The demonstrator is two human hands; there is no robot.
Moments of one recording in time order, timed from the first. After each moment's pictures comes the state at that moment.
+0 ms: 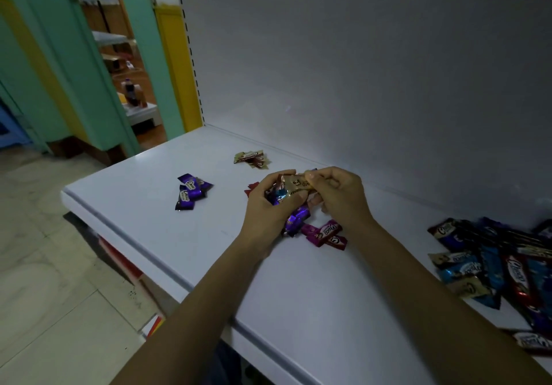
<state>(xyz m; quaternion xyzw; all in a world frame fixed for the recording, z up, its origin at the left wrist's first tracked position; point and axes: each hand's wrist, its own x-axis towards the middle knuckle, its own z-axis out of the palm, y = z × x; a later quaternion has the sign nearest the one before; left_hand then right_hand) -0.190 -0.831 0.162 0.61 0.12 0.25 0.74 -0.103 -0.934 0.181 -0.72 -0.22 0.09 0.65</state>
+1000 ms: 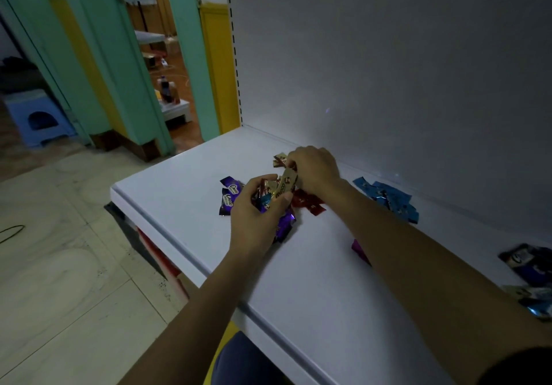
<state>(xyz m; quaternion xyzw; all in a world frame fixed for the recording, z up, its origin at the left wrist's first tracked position) -0.227 -0.765 0.157 0.69 0.23 0.38 0.58 -0.053 -0.786 0.172 -0.86 -0.47 -0.13 0.14</state>
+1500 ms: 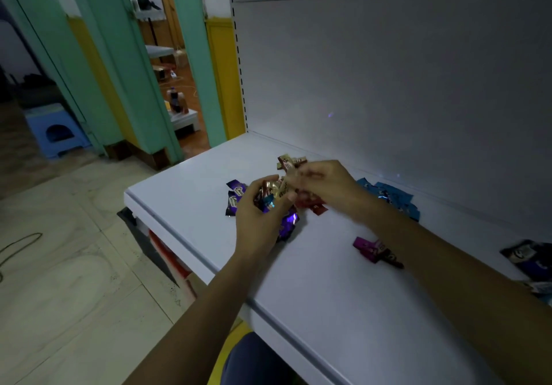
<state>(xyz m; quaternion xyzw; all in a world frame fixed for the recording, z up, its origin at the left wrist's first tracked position) -0.235 -0.775 0.164 0.67 0.21 0.40 0.59 -0.104 -0.854 0.200 -0.69 -0.40 0.25 0.55</state>
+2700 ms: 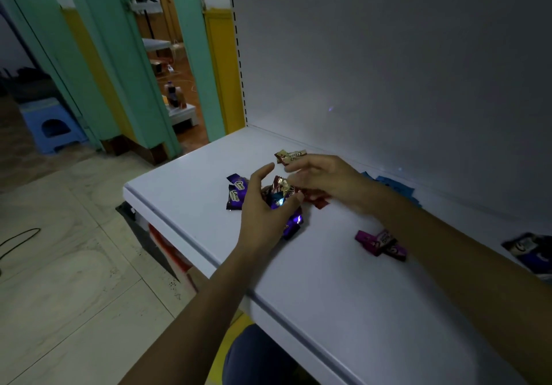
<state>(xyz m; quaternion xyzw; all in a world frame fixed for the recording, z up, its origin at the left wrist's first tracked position) -0.240 -0.778 0.169 0.72 0.19 0.34 0.58 -0.104 -0.860 0.208 -0.68 -0.40 0.32 0.51</state>
